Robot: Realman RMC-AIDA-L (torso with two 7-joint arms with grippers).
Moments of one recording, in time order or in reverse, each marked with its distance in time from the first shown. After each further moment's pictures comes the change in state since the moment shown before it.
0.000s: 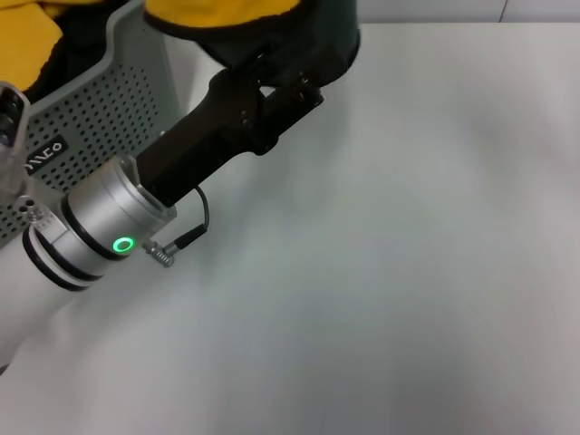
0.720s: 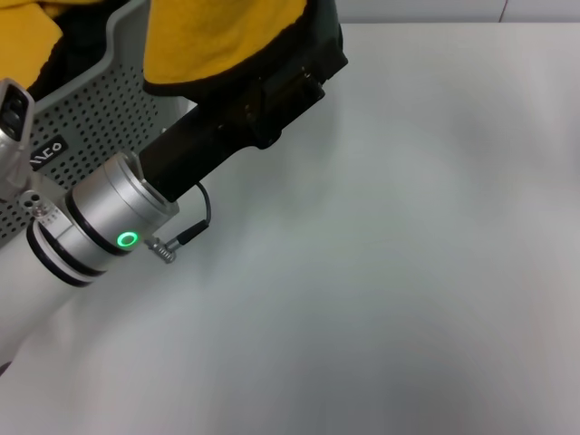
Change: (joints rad) left arm -0.007 0.000 -0.003 -0.005 -0.010 -0.030 0.001; right arm 0.034 0.000 -0.051 -0.011 0.011 0.005 -0.017
